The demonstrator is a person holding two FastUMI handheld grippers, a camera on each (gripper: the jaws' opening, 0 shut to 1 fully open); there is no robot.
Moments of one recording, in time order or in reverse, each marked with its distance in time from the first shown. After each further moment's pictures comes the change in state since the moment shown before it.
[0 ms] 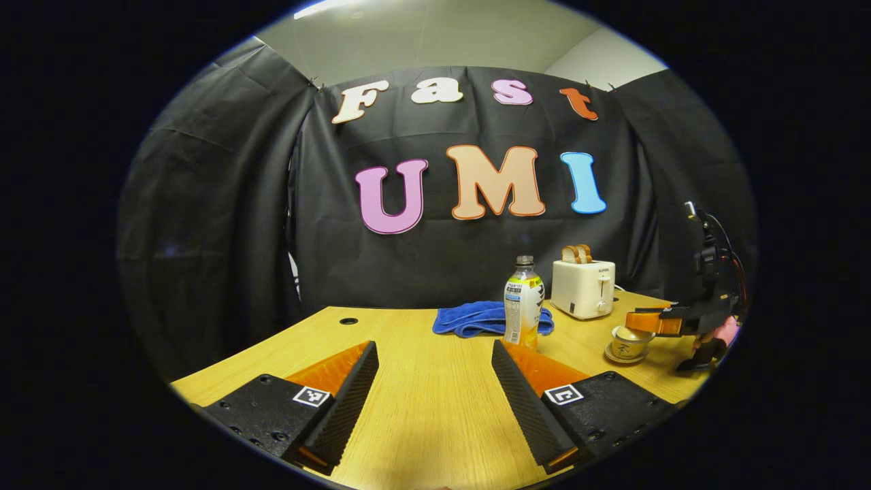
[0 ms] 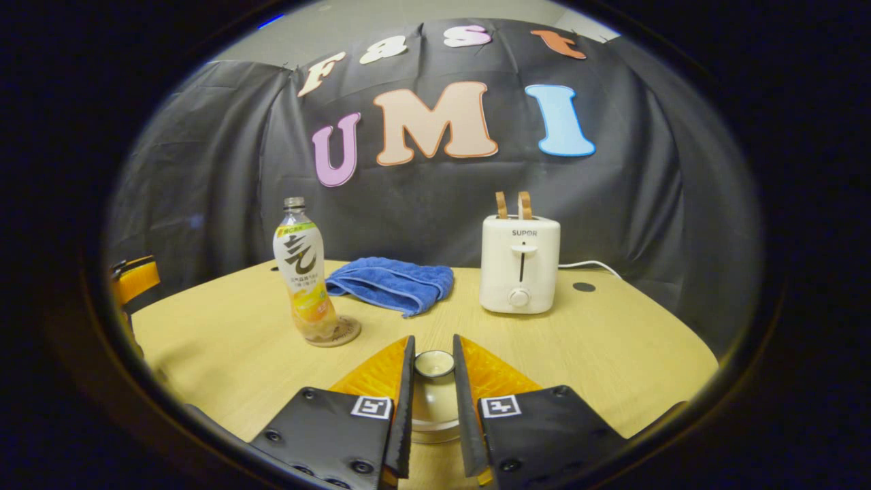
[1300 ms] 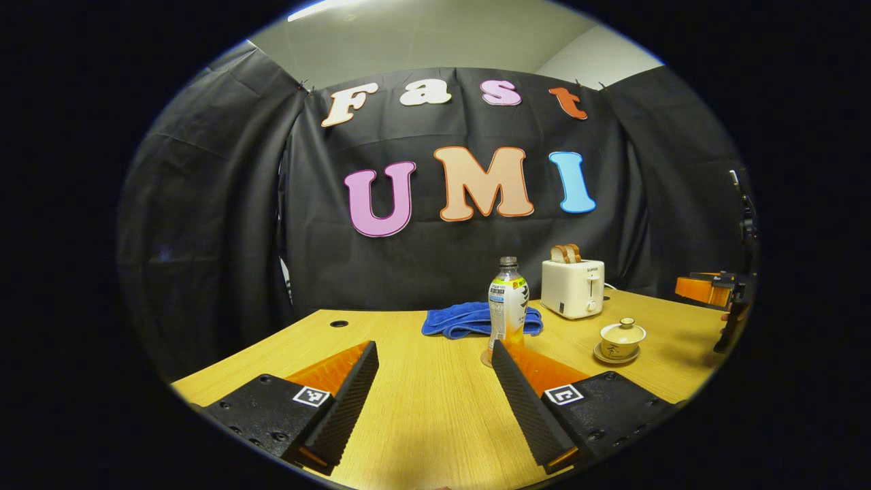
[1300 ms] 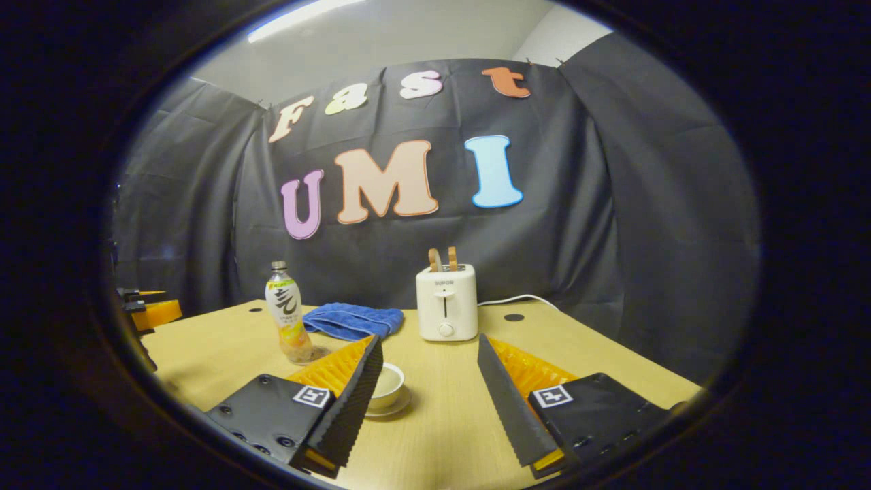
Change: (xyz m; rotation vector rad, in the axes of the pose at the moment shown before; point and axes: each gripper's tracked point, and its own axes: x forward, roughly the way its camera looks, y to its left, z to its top) left arm -0.001 -0.021 0.002 0.016 -0.003 -0.035; right arm -0.122 -0.079 0.044 0.069 -0.215 -0.171
